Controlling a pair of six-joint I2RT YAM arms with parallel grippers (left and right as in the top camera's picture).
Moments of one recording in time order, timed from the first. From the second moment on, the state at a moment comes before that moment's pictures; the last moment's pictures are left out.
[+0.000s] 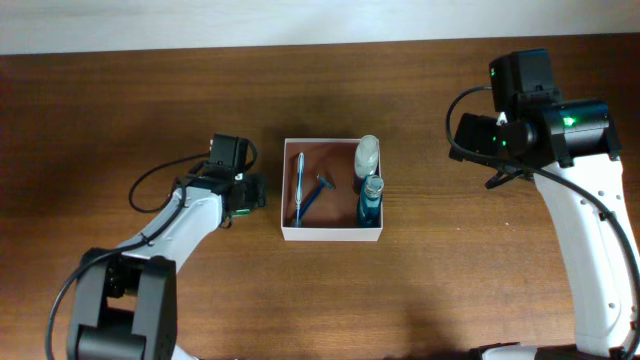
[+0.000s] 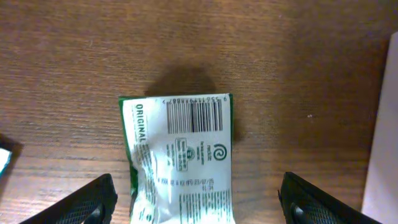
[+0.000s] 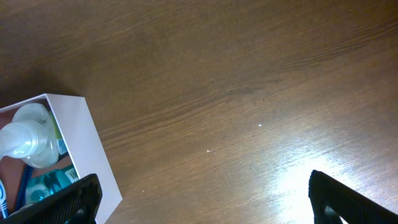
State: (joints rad) left arm -0.22 1.74 0.98 -0.41 -0.15 -0.27; right arm 0.10 1.53 1.70 -1.37 0.22 0.45
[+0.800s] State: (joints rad) left arm -0.22 1.81 0.98 -0.38 -0.15 -0.28; right arm 0.10 1.53 1.70 -1.37 0.22 0.45
